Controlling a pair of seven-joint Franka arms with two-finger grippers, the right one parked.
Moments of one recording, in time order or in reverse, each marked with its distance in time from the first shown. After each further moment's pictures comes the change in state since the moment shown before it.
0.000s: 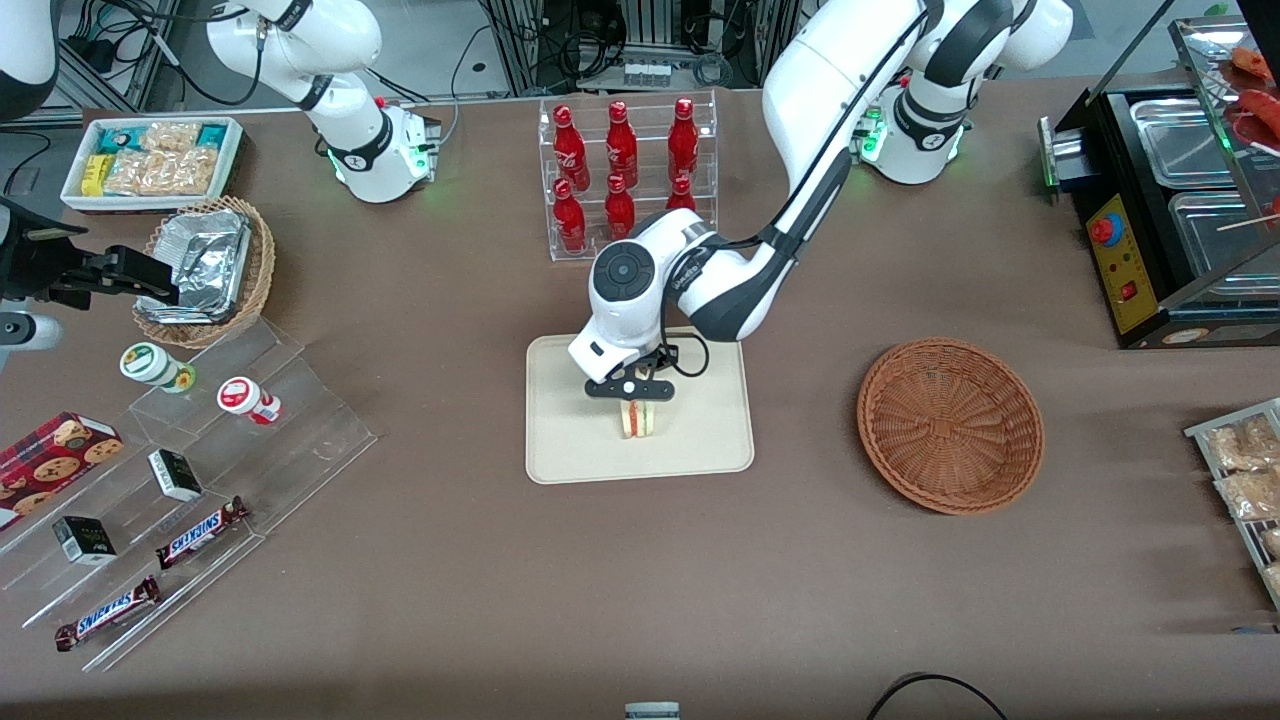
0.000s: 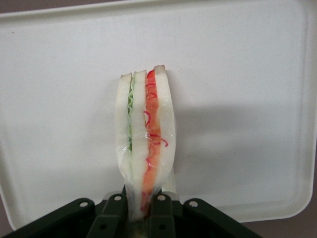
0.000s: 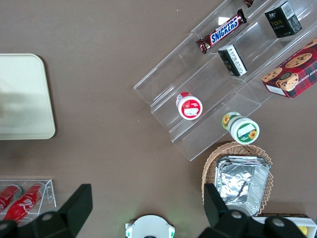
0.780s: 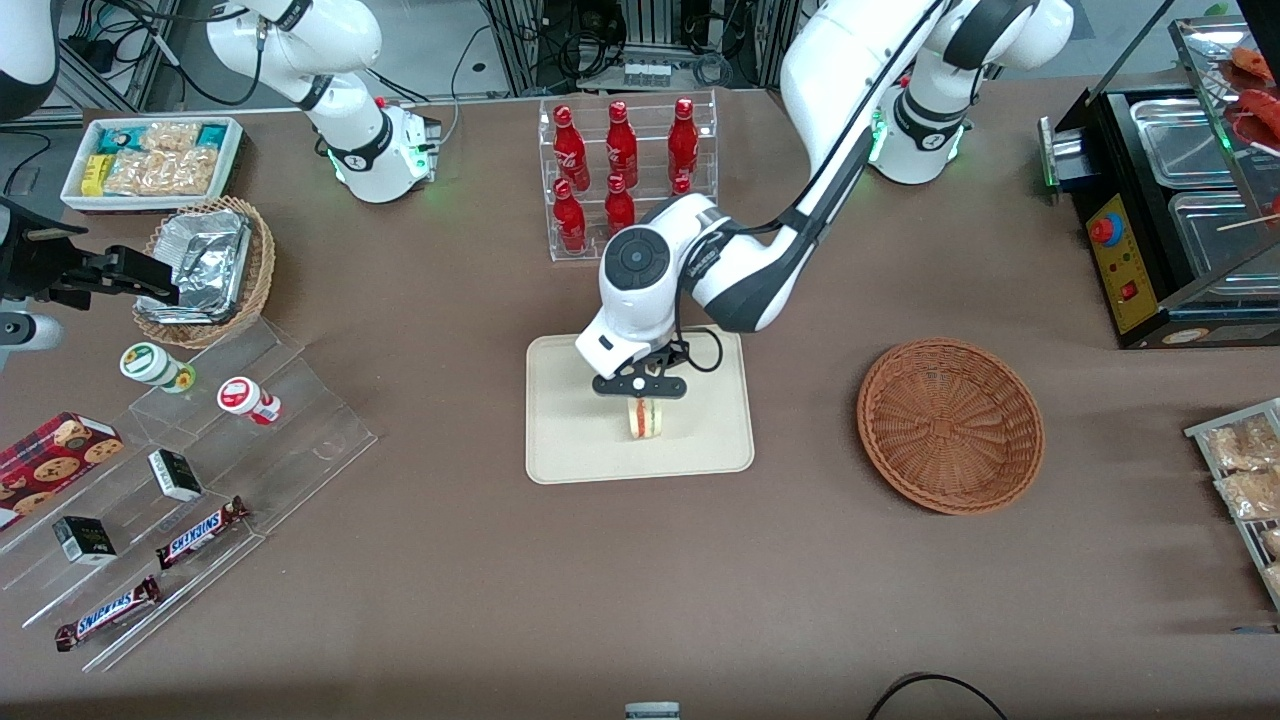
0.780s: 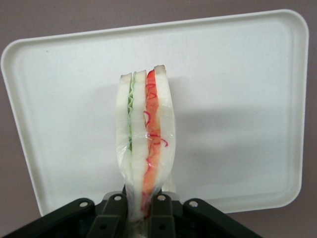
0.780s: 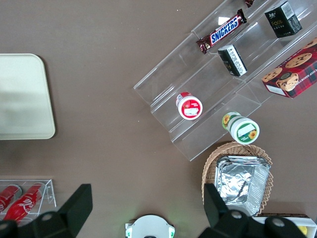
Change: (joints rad) arm 0.027 -0.061 -0.001 -0.010 -0.001 -0.045 0.036
